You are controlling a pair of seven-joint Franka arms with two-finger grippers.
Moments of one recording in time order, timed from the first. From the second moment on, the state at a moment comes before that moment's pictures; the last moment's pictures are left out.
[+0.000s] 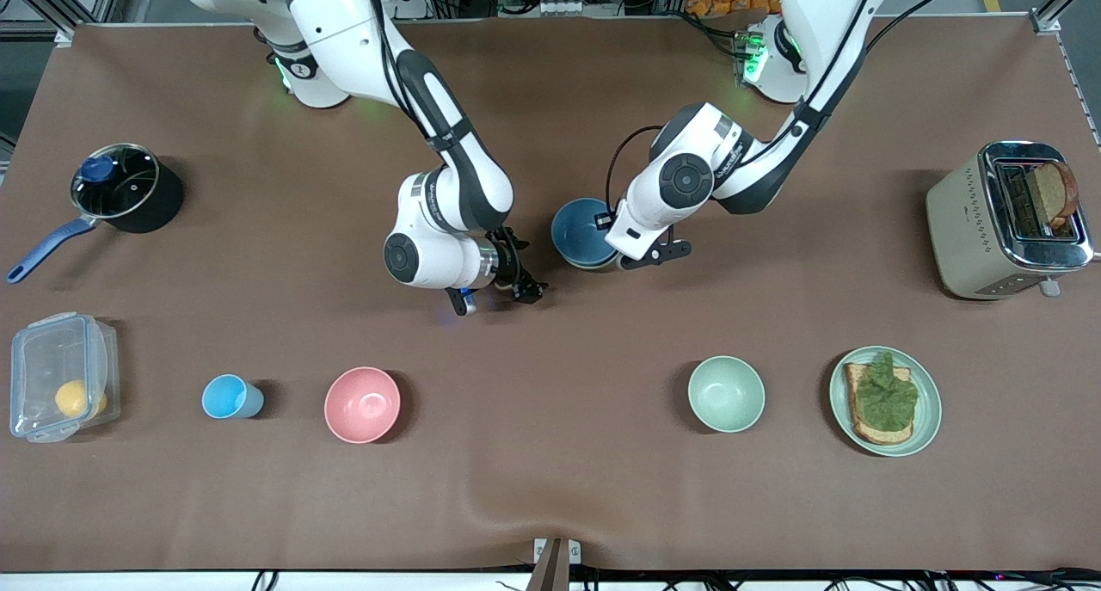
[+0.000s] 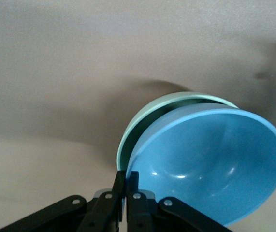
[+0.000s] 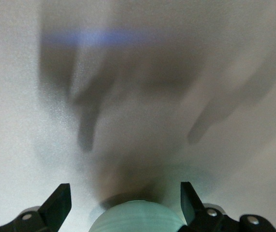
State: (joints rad) left arm -0.19 0.45 -0.52 -2.02 -0.10 2.27 -0.87; right arm 0.82 0.71 -0.22 -1.72 1.02 2.23 1.11
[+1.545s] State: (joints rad) left arm 0.15 0.20 -0.51 -1.50 -0.01 1.66 -0.64; right arm 0.81 0.53 -0.60 -1.67 0.82 1.71 0.98
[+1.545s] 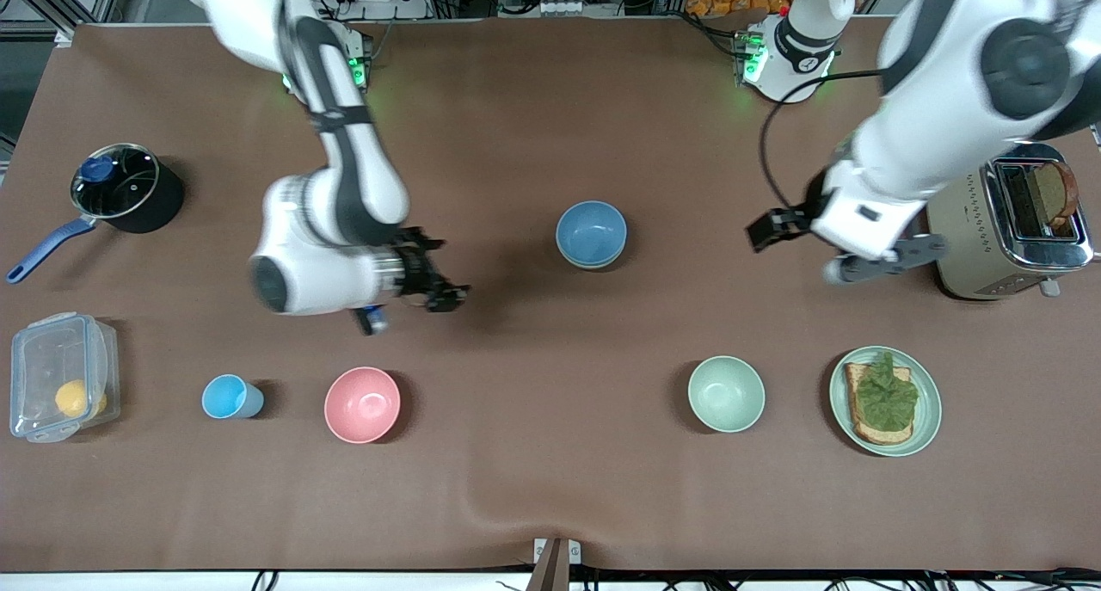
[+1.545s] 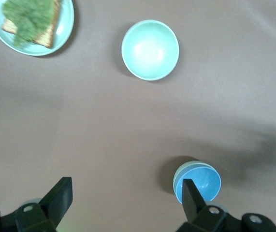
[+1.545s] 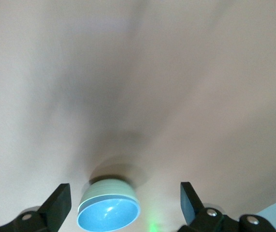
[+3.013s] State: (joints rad) left arm -0.02 0.05 -0.07 -1.48 0.00 1.53 -0.30; right arm 0.11 0.12 -0.33 -1.56 0.13 1.61 -0.01
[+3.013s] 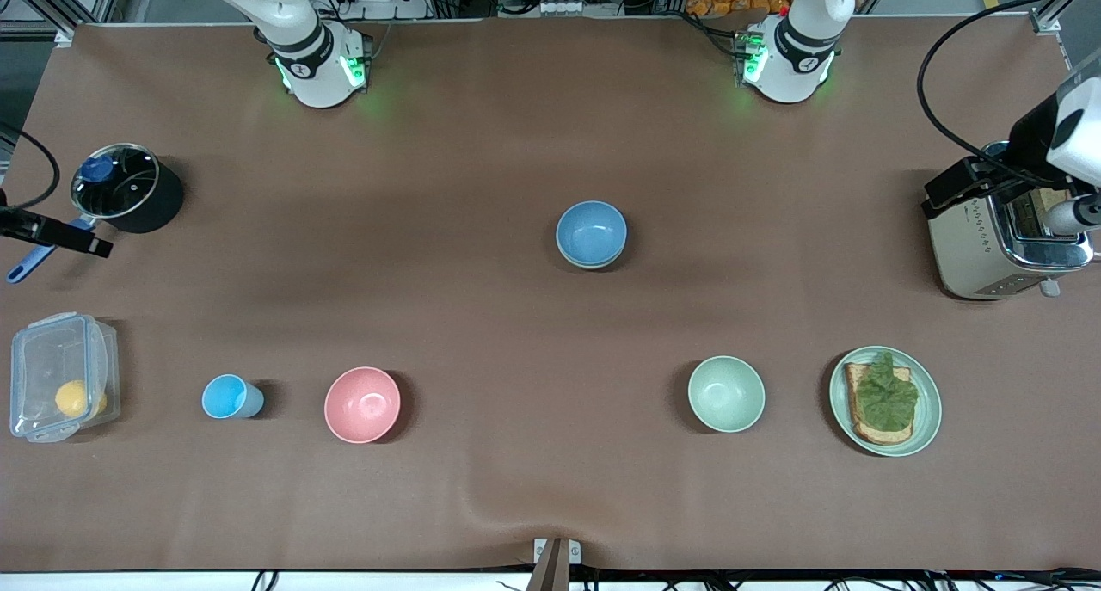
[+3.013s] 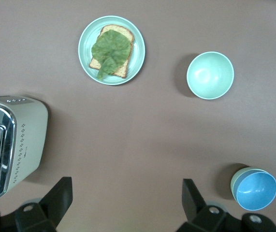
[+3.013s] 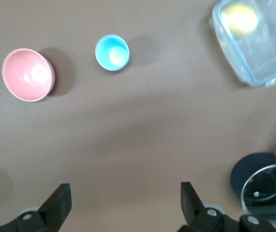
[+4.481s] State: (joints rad) left arm -0.02 0.01 -0.03 -1.49 0.00 1.51 -0.15; right arm -0.05 -0.02 -0.06 -1.61 0.08 1.69 -0.08
